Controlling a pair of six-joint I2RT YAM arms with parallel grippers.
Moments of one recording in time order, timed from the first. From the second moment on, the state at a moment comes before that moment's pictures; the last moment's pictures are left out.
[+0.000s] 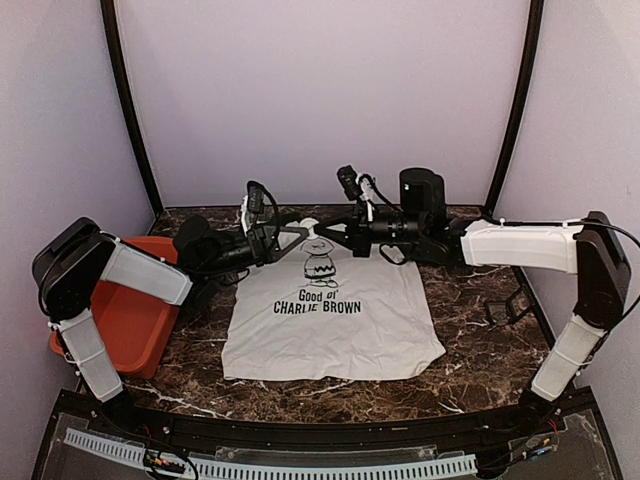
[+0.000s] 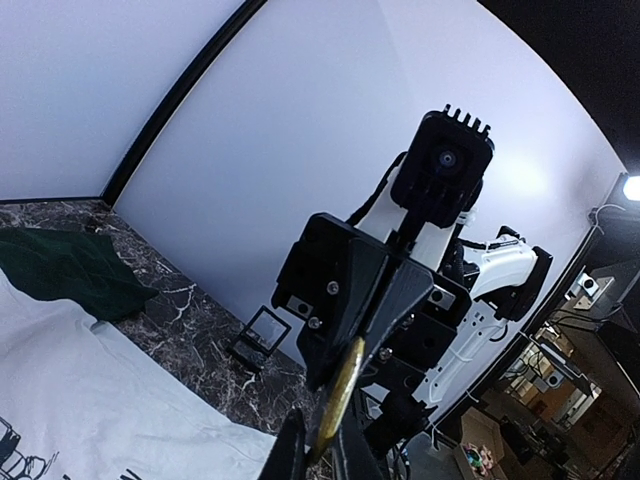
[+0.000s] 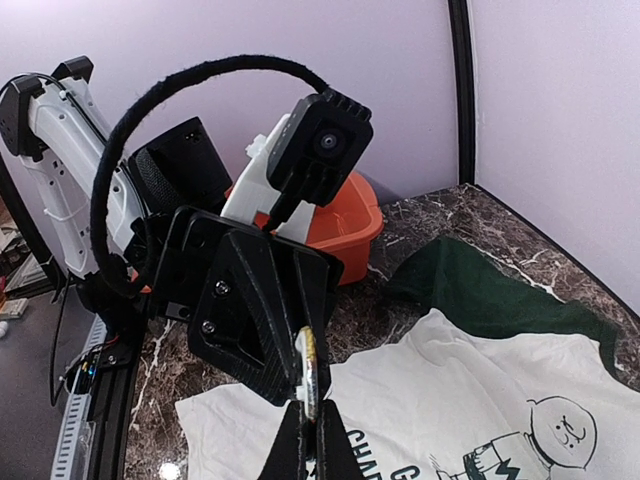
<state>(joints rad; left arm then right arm) -0.63 1.77 0.80 1.25 0.70 -0.88 0.74 1.67 1.17 0.33 -0.68 0.07</state>
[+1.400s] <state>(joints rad) -0.60 1.73 0.81 1.24 0.71 -0.98 0.77 1.64 1.15 0.33 -0.56 0.05</state>
